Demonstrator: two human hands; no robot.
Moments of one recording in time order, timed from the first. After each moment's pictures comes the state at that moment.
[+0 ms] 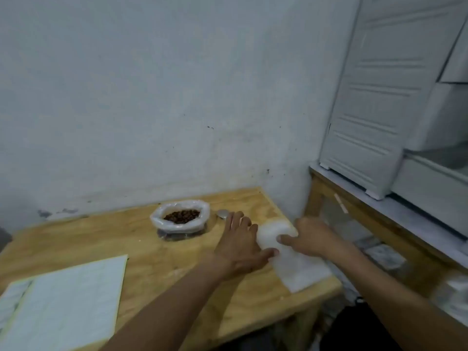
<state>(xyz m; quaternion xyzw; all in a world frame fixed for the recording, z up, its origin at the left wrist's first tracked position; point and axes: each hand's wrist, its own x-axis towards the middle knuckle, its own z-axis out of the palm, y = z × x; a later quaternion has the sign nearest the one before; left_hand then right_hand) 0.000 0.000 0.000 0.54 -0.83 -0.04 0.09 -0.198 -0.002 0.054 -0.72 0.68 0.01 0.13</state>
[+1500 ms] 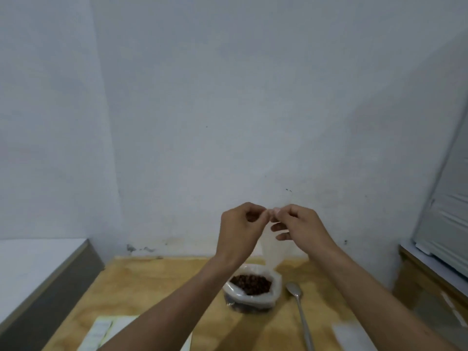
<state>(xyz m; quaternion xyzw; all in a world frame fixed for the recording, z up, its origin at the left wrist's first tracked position) 0.142 -0.020 0.152 0.53 -0.58 -0.12 0.61 -0.002 -0.069 0.171 -0.65 0.42 -0.44 0.45</state>
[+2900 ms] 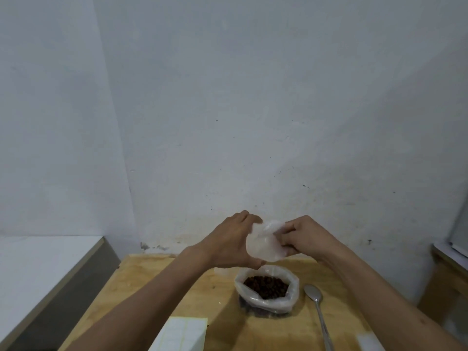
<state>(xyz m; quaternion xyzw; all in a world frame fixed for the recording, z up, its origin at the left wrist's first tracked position) 0.216 -0.040 0.132 0.59 -0.78 -0.01 0.19 0.014 -0.097 0.153 -0.71 0.46 -0.26 0.46</state>
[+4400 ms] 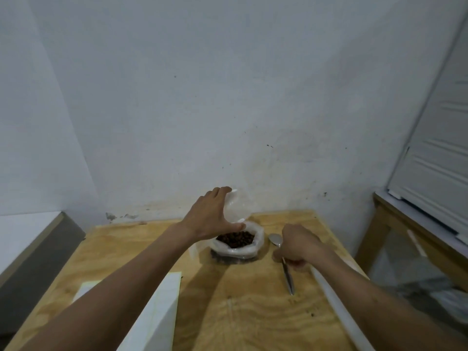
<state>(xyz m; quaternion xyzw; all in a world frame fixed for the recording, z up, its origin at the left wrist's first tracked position) 0.185 -0.036 0.093 0.64 -0.74 -0.03 0.21 -0.037 -0.063 0.074 -0.75 0.64 0.06 0.15</state>
